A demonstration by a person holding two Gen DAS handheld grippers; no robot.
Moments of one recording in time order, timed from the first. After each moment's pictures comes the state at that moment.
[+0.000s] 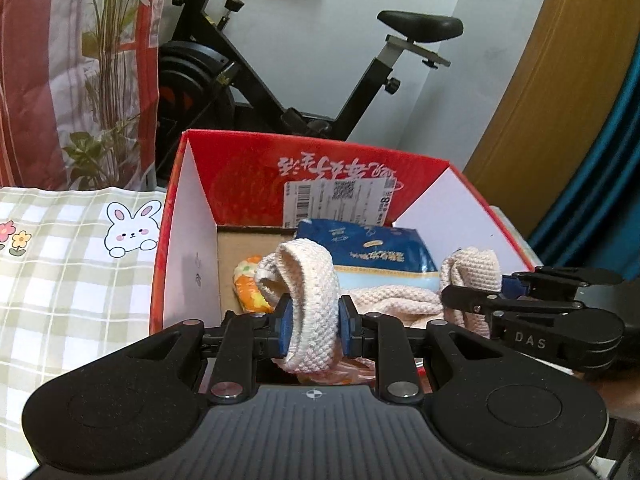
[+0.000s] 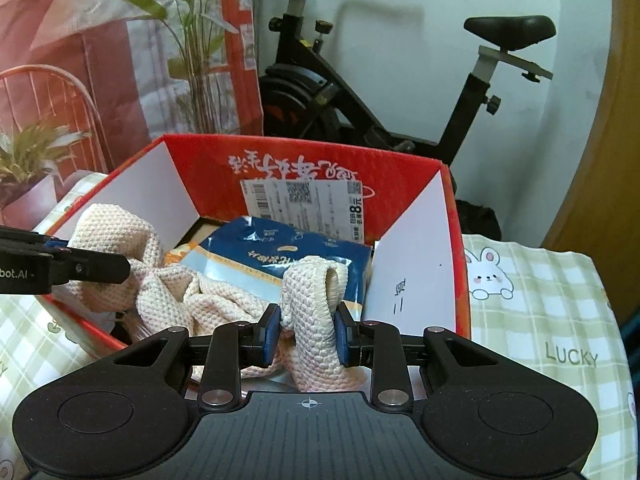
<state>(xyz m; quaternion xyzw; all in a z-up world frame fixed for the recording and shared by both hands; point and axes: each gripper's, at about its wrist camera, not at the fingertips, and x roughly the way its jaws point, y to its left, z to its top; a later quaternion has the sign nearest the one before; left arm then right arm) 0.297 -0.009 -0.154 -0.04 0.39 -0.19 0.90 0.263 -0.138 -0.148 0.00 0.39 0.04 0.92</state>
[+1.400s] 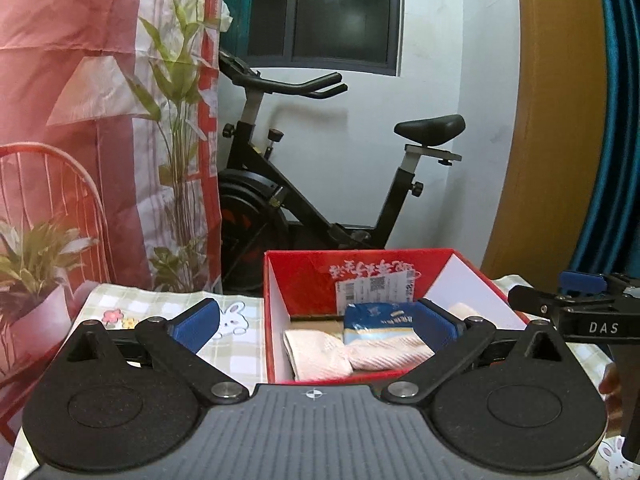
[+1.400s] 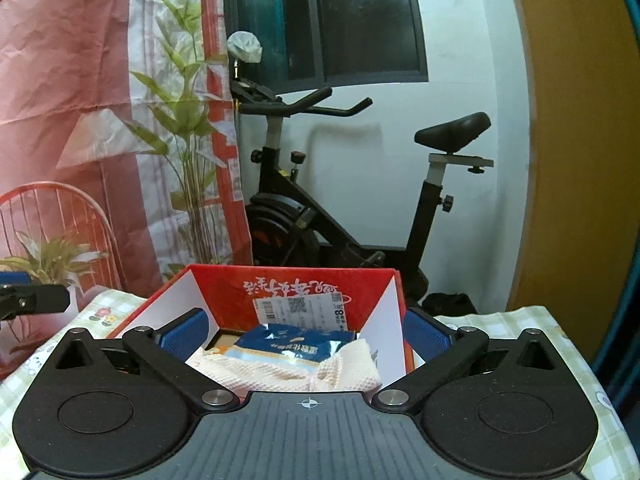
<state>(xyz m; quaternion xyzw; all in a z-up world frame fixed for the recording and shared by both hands) 0.187 0.016 -0.080 0.01 0.21 -0.11 0.97 0.156 -0.141 -0.078 0.05 0.20 0.00 0.98</state>
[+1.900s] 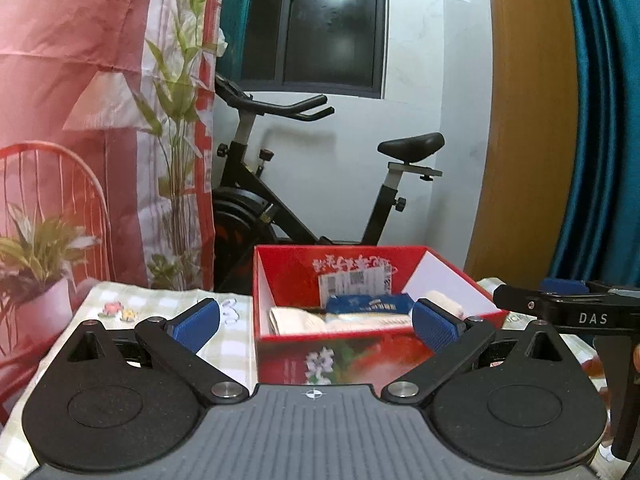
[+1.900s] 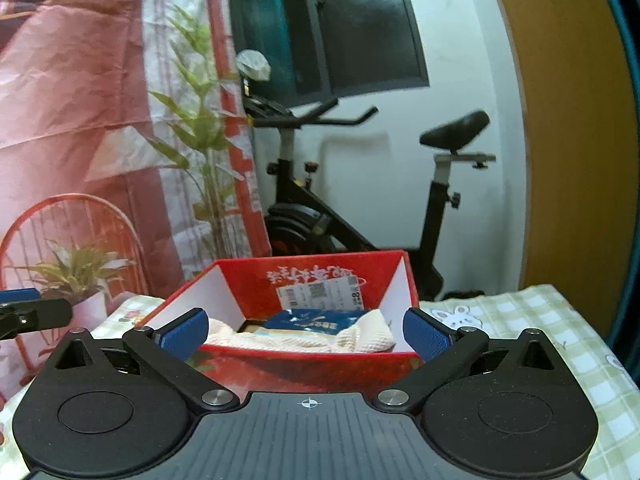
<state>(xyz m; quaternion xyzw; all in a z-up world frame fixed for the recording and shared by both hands) 0.121 0.015 -0.104 0.00 0.17 -0.13 0.98 0.094 -0.140 -0.097 0.07 0.17 0.03 0.98</state>
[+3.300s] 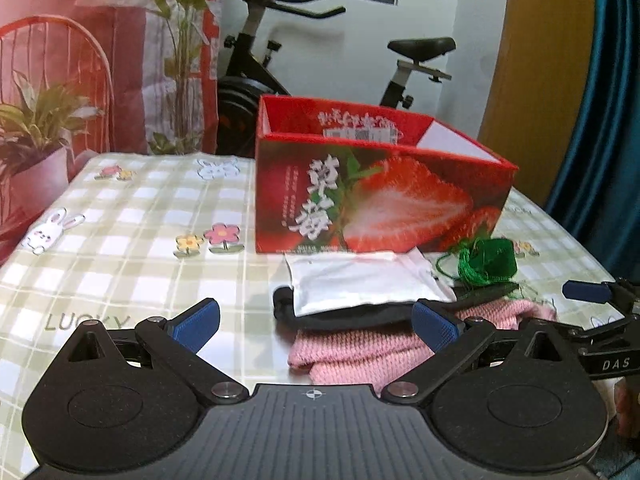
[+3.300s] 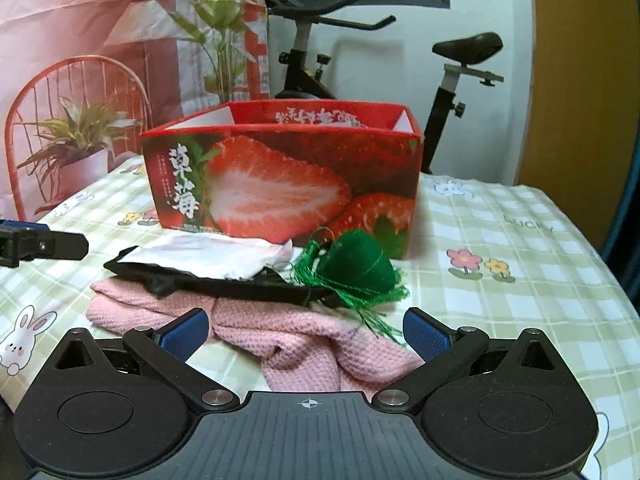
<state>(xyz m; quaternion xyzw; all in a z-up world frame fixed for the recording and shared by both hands) 0.090 0.028 -0.192 -0.01 0.31 -0.12 0.94 0.023 -0.123 -0.191 0.01 0.32 0.03 0.95</state>
